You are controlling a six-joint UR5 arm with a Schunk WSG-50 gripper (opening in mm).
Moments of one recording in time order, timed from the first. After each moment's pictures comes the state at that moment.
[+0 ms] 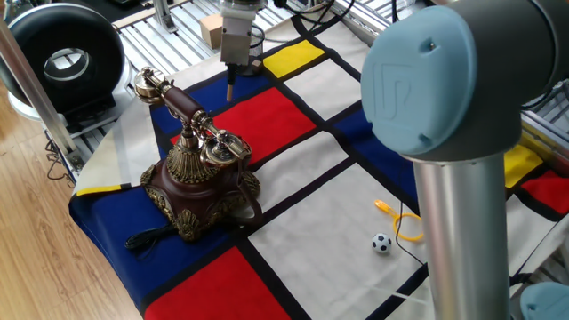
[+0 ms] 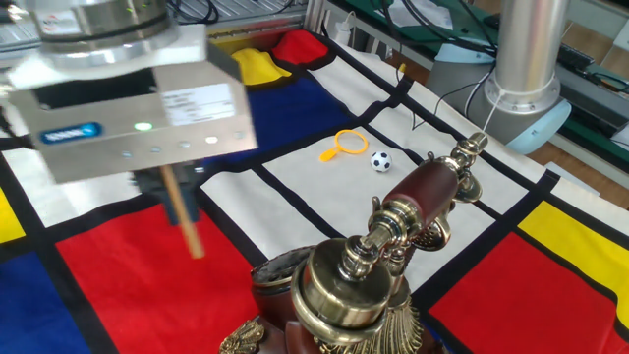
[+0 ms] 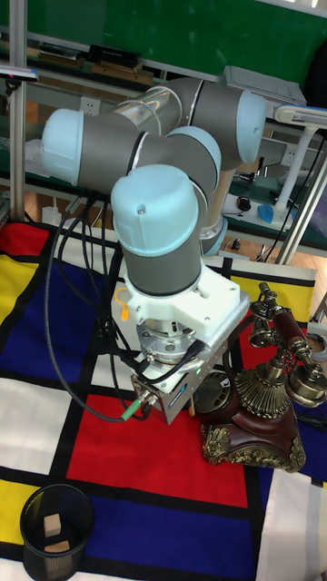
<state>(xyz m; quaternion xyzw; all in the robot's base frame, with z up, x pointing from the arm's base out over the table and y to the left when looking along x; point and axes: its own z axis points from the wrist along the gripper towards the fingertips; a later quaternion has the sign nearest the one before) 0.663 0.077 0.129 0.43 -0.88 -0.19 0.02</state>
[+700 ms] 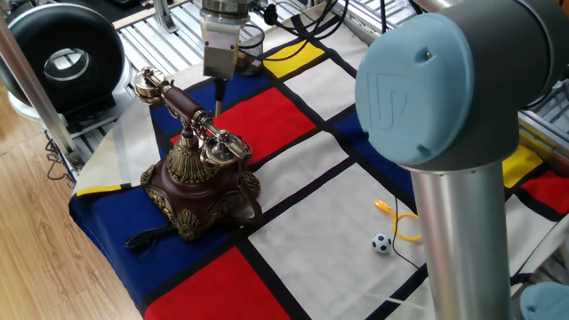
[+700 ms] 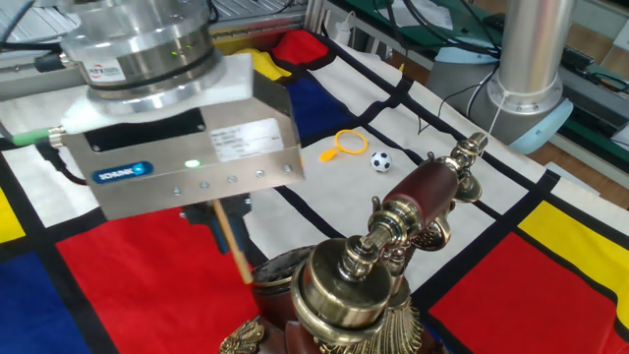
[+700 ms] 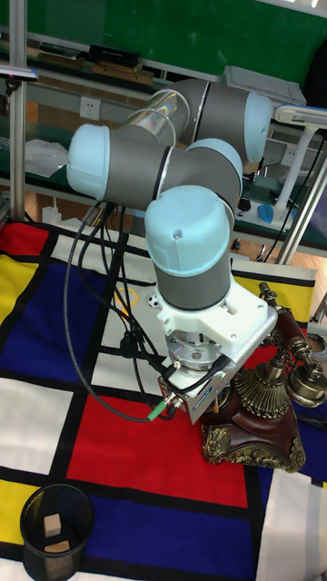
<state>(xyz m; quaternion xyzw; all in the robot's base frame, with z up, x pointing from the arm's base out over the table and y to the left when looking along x) 0.650 0.113 0.123 0.40 -0.89 -0.21 0.04</state>
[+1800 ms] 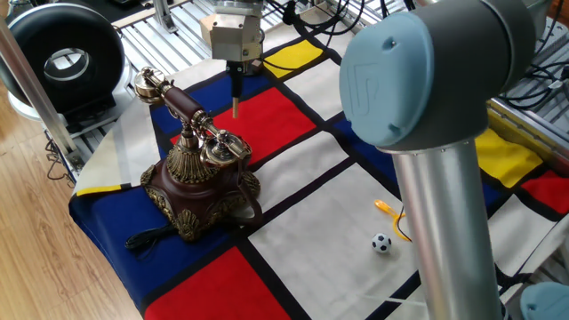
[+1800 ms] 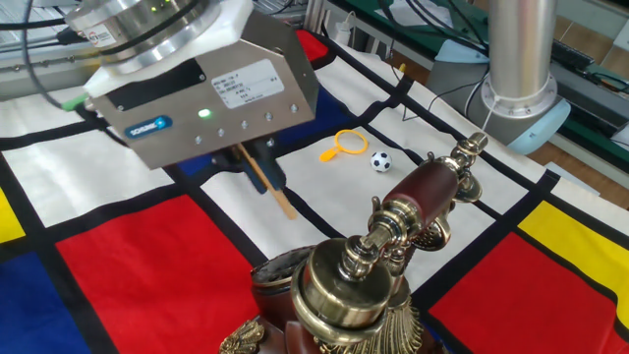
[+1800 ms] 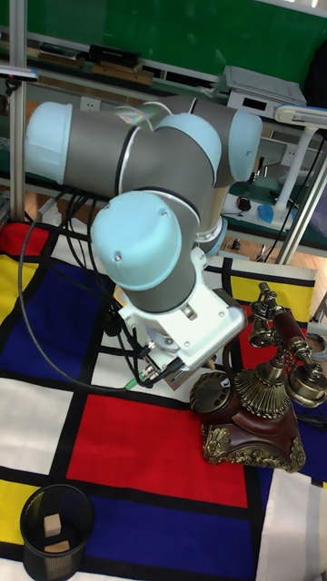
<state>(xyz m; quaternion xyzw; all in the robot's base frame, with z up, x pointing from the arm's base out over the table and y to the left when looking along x) 0.600 0.098 0.158 0.29 -0.90 -0.29 0.15</state>
